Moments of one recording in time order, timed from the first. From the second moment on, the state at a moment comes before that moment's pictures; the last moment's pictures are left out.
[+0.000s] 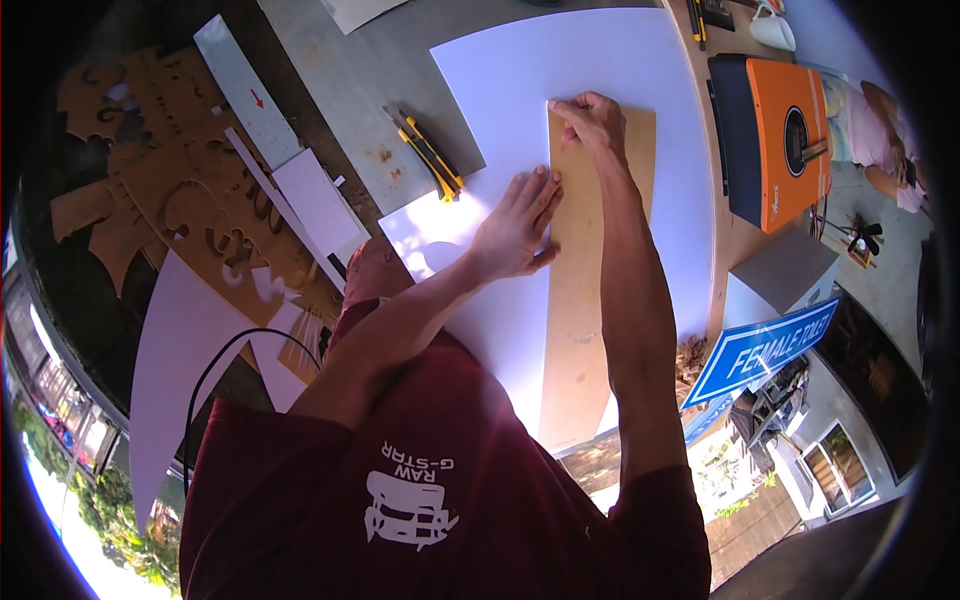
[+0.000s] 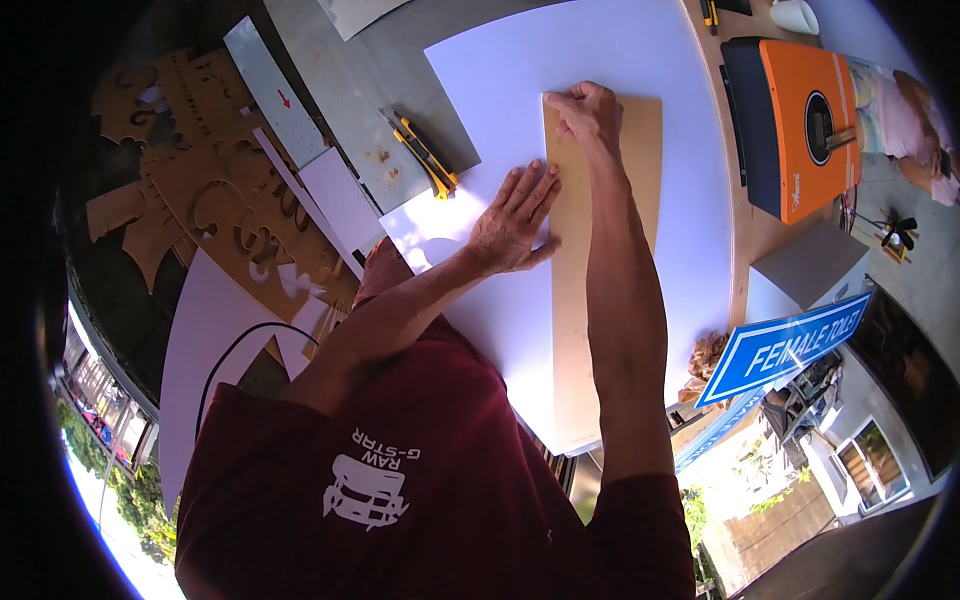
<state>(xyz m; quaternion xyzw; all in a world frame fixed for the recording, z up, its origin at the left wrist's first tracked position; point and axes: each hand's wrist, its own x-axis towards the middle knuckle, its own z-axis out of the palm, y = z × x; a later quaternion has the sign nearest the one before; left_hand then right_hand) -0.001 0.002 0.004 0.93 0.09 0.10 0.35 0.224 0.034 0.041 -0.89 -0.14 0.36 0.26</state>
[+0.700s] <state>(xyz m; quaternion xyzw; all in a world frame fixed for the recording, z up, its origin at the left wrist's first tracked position) -0.002 0.001 0.000 0.92 0.09 0.12 0.36 0.183 0.035 0.008 -0.93 -0.34 0.03 0.15</state>
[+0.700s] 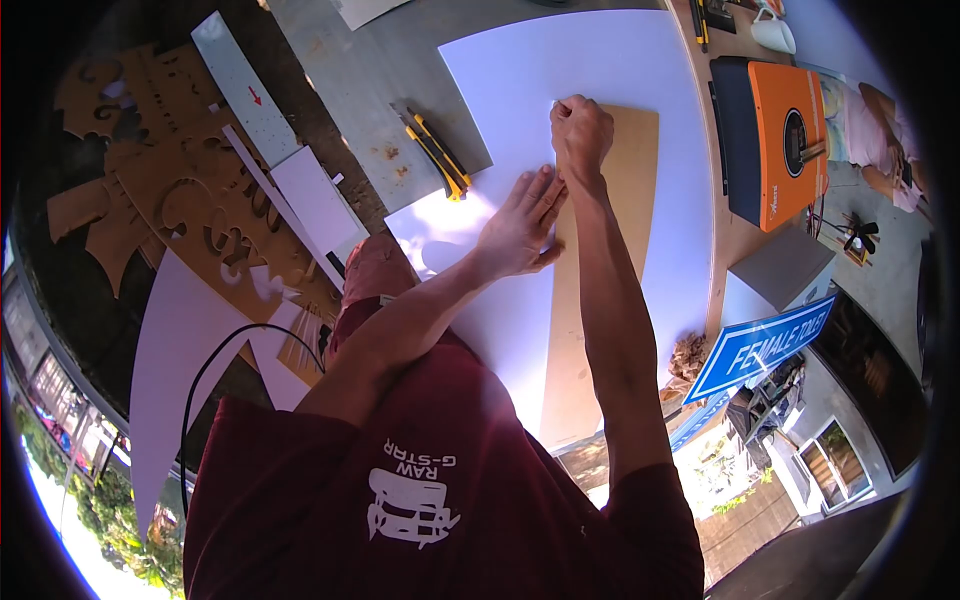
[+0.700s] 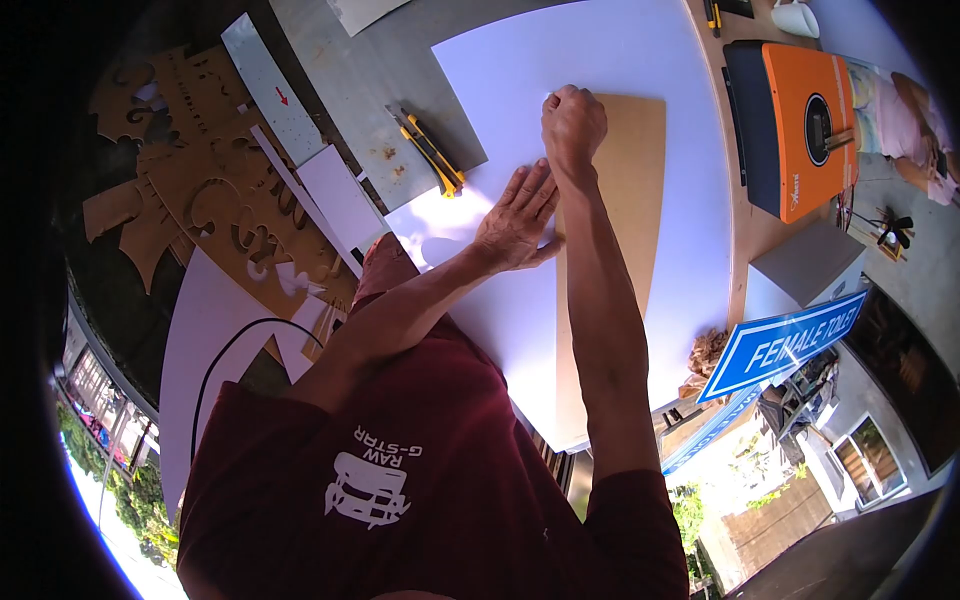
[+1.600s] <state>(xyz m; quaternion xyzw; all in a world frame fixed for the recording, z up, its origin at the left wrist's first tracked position) -0.001 0.001 -0.002 0.92 0.09 0.11 0.36 0.185 0.059 0.033 -0.96 -0.12 0.22 0.13</state>
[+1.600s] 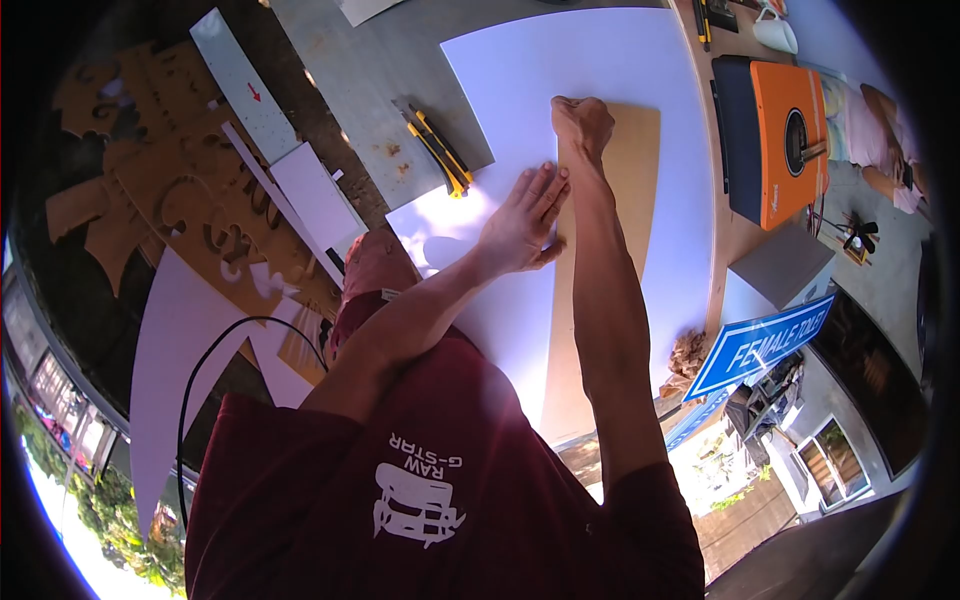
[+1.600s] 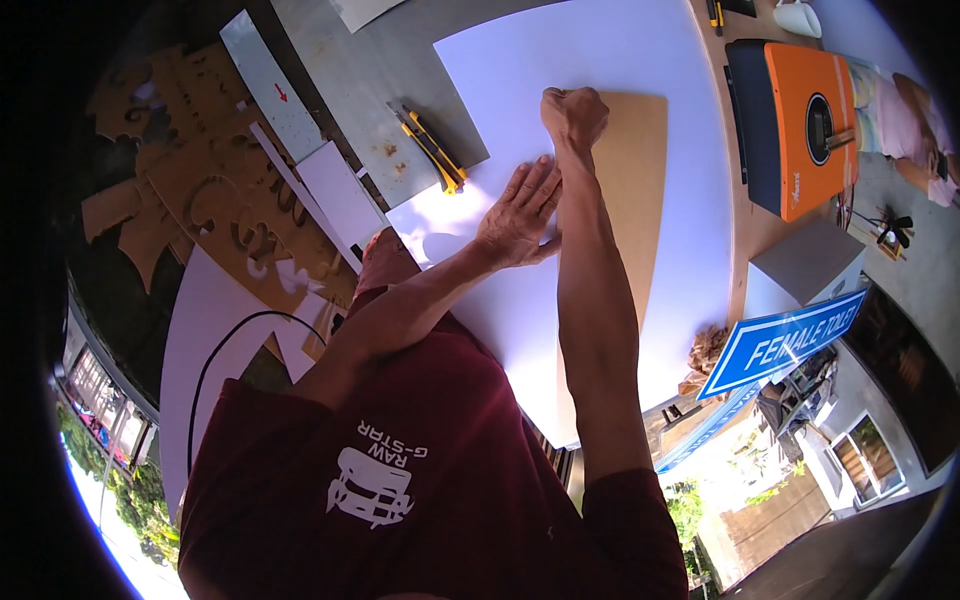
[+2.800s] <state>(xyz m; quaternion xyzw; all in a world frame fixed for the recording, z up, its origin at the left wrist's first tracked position) 0.001 0.004 0.005 0.92 0.11 0.11 0.37 0.200 -0.013 0.030 -0.93 -0.06 0.29 0.21</state>
